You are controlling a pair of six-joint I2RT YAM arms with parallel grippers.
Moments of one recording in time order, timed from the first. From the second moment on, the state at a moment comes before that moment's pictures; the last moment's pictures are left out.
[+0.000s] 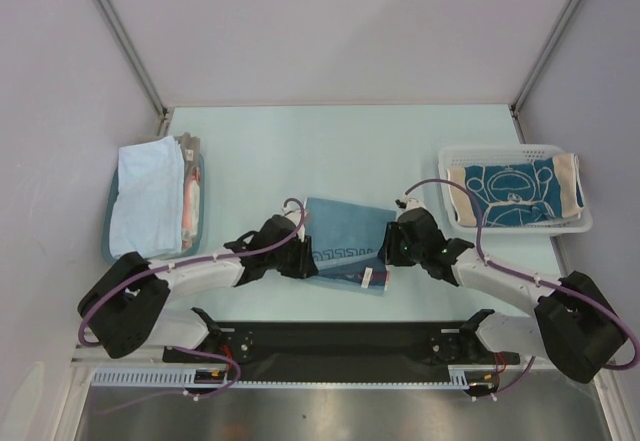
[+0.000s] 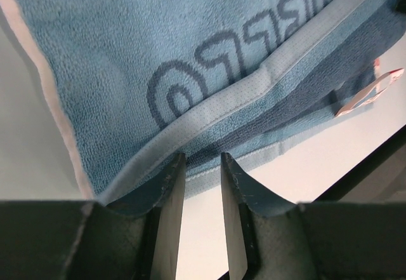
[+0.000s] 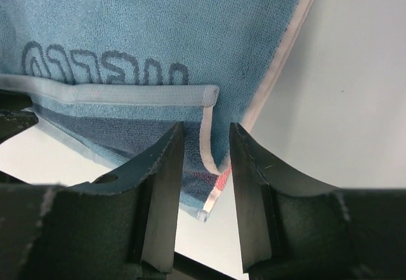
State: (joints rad) left arm -0.76 1.32 0.51 -0.02 0.16 -0.55; right arm 0.66 1.18 0.51 -0.13 0.04 0.61
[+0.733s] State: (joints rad) left arm -0.78 1.31 0.48 0.00 0.13 -0.56; right arm 0.67 1.13 0.51 -0.12 -0.08 0.60
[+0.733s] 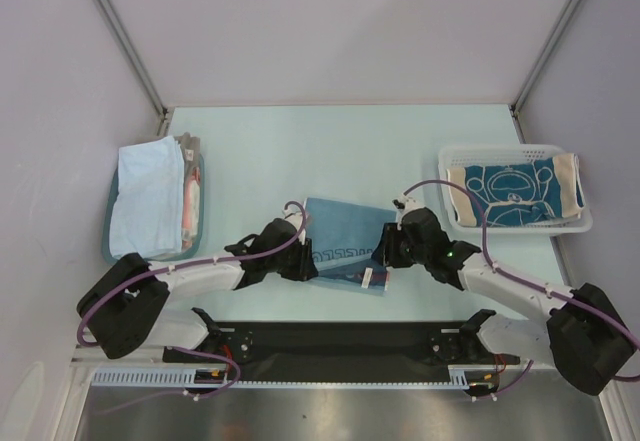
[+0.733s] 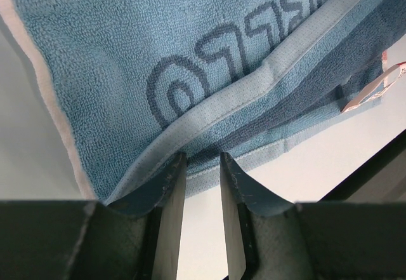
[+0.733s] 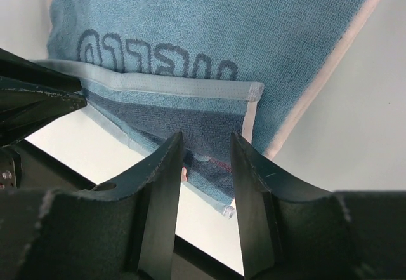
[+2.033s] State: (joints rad) left arm -0.79 1.31 0.48 0.00 0.12 -0.56; right arm 0.55 1.21 0.44 -0.02 -0.27 0.59
